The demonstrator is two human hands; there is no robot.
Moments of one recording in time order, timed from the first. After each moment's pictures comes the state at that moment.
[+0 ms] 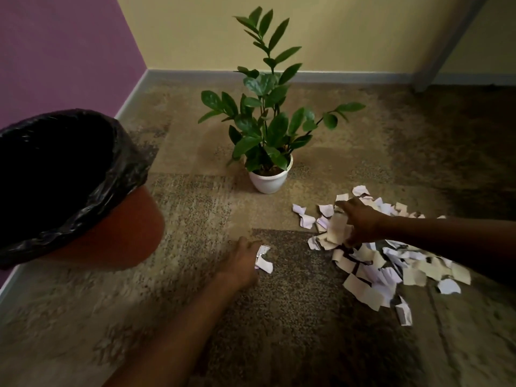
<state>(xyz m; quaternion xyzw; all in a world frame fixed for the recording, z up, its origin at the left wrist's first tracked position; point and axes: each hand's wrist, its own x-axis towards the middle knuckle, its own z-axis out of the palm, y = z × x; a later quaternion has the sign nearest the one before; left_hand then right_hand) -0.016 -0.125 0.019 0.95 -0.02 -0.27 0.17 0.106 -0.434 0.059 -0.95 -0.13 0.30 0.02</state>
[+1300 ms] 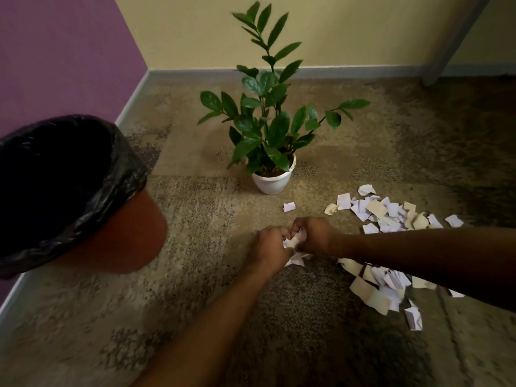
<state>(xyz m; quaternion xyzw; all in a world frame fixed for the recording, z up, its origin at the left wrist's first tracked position) 0.022 -0.184 0.021 0.93 0.06 -0.12 0.33 0.068 -0.331 0.049 -0.92 -0.14 0.26 0.26</state>
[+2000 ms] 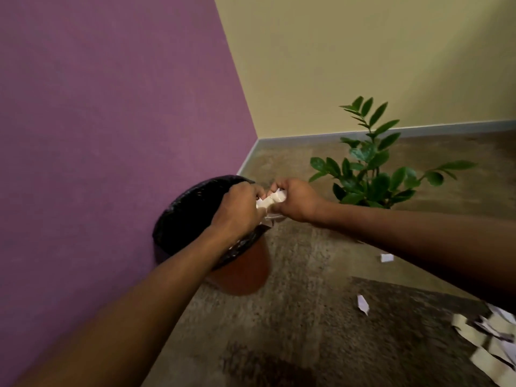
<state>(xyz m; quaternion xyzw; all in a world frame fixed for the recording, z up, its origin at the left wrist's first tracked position) -0.002 0.039 0.294 0.99 0.08 0.10 0.10 0.071 -0.100 0.267 -0.84 -0.28 0.10 0.45</state>
